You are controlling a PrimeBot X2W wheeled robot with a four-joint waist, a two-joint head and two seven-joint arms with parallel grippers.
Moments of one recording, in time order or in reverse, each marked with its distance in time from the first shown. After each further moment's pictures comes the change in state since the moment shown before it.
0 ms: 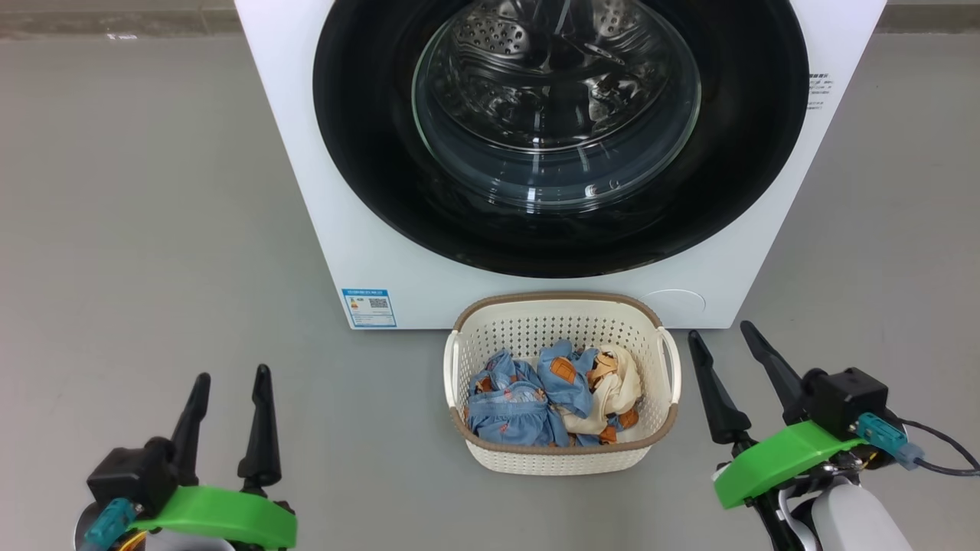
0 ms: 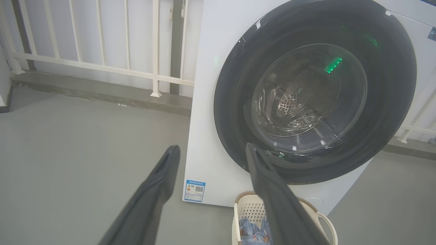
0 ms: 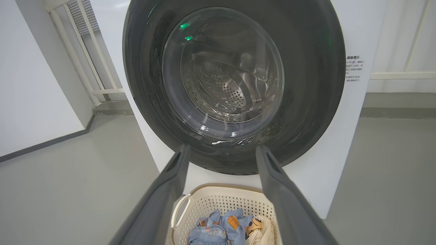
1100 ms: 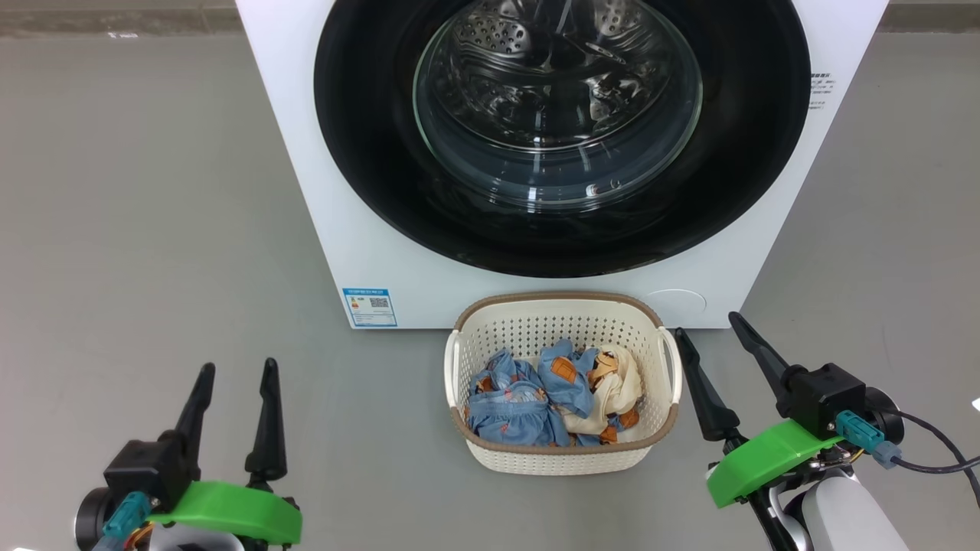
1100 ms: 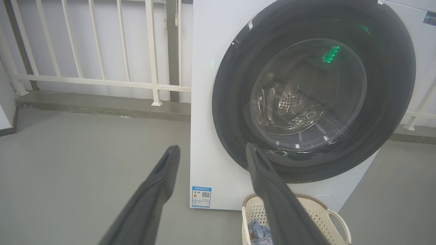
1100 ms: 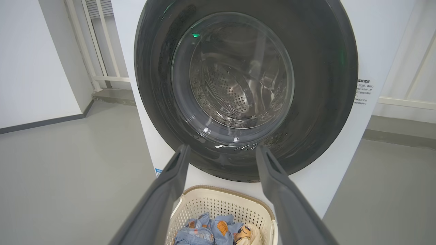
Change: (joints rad) left arm -0.019 0.000 -0.009 0.016 0.087 0.000 -0.026; right arm -0.022 -0.004 0.017 0.006 -0.122 0.000 -0.027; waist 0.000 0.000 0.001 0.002
